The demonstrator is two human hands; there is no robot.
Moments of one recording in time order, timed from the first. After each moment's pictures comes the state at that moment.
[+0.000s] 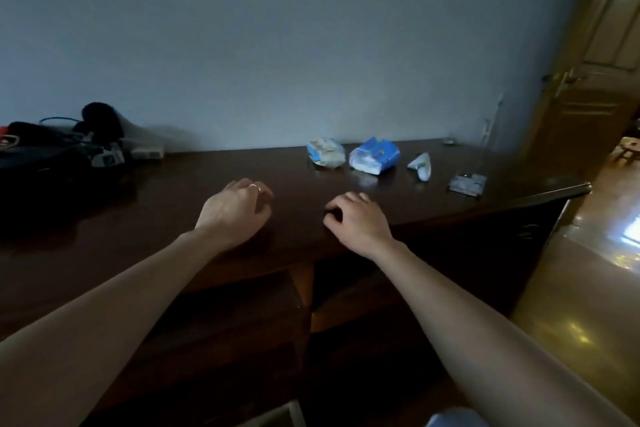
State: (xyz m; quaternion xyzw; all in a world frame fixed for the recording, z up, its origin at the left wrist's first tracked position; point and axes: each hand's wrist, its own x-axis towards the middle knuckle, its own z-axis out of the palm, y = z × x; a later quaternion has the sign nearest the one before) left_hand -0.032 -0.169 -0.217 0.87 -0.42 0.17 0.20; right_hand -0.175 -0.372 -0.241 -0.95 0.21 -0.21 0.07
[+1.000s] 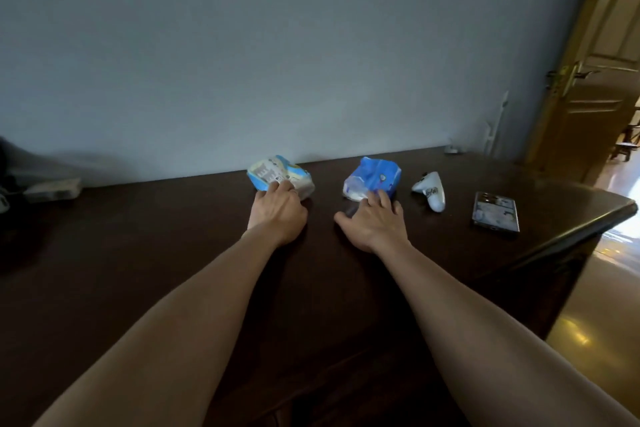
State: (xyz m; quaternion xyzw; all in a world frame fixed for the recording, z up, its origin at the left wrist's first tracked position) left_hand 0.073 -0.413 -0.235 0.88 -0.43 0.16 0.12; right_hand -0.065 -0.531 -0.240 -0.91 0.40 -0.12 0.04
